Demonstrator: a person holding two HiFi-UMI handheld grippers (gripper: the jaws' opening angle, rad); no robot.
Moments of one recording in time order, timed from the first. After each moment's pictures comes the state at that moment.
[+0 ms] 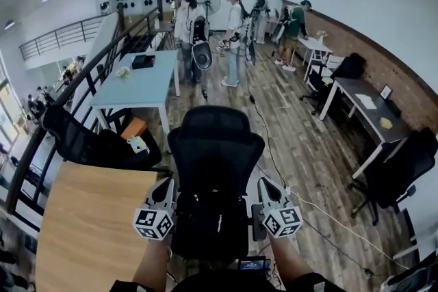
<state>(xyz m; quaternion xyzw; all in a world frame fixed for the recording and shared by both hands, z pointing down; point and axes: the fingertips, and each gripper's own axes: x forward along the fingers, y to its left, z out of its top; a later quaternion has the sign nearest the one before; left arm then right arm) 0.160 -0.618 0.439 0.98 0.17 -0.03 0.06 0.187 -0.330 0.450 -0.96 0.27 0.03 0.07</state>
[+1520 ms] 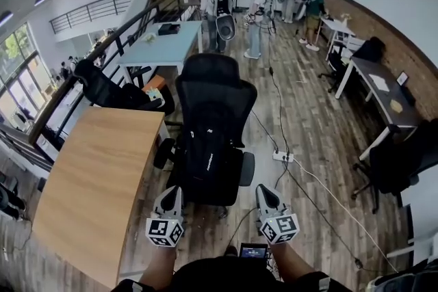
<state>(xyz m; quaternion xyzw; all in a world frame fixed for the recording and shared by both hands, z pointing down) -0.168 -0.430 0.517 1.00 0.06 0.01 0.05 -0.103 -0.175 0.522 -0.93 0.35 -0.02 0.08</state>
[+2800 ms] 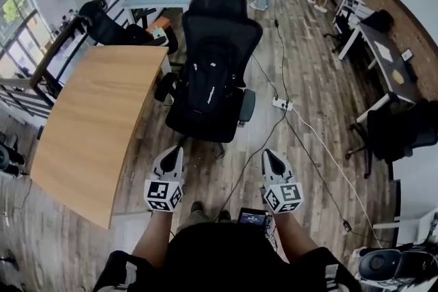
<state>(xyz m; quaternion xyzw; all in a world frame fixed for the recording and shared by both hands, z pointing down) -0.297 -0.392 0.548 1.00 0.06 0.06 0.04 -0.232 -0.131 0.558 -0.93 0.35 -0.07 0.03</state>
